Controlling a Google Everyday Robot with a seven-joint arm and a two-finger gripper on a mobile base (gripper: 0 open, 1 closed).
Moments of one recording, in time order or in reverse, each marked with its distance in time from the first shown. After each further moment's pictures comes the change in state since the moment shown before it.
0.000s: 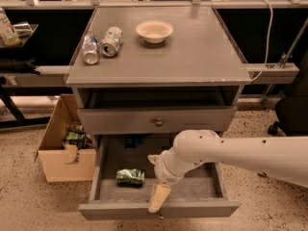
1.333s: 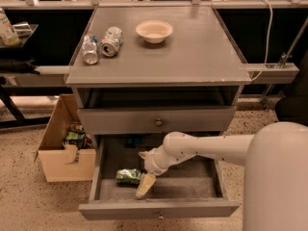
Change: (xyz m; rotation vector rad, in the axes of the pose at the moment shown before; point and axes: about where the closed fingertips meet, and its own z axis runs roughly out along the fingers) arm 0.021 -0.083 0.129 -0.013 -0.140 0.049
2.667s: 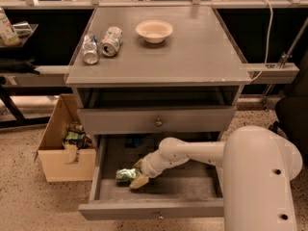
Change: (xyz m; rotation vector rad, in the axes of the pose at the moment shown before) arm 0.028 -0.022 0.071 -0.029 -0.047 0.077
